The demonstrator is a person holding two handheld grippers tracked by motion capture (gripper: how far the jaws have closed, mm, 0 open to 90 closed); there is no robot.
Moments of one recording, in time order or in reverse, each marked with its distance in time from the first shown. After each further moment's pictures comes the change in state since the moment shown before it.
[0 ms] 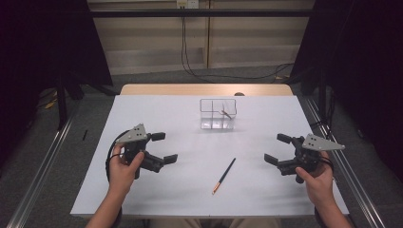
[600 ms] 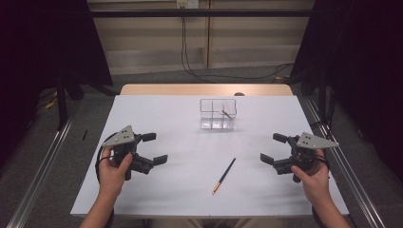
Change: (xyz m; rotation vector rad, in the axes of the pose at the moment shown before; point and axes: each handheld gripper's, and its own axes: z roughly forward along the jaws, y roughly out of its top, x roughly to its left) left arm 0.009 -0.011 -0.026 -0.058 0.011 0.014; right arm 0.004 0.003 0.009 0.027 0.005 -0.003
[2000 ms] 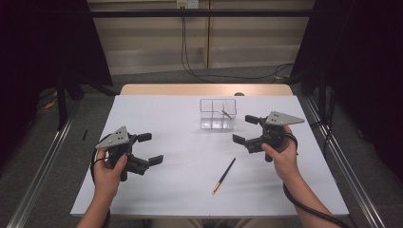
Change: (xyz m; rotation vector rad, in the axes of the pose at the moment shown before) left arm 0.001 -0.002 -0.013 -0.013 0.018 0.010; right arm 0.004 0.043 0.084 -0.034 0.091 0.000
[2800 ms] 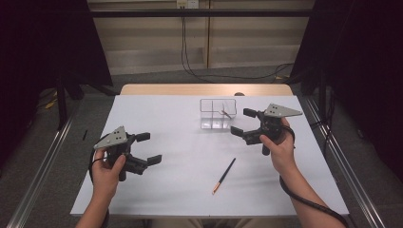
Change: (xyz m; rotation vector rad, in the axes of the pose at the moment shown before) left arm 0.001 0.000 -0.003 -0.012 0.005 -0.001; right arm -0.010 0.014 0.012 -0.024 -0.002 0.022
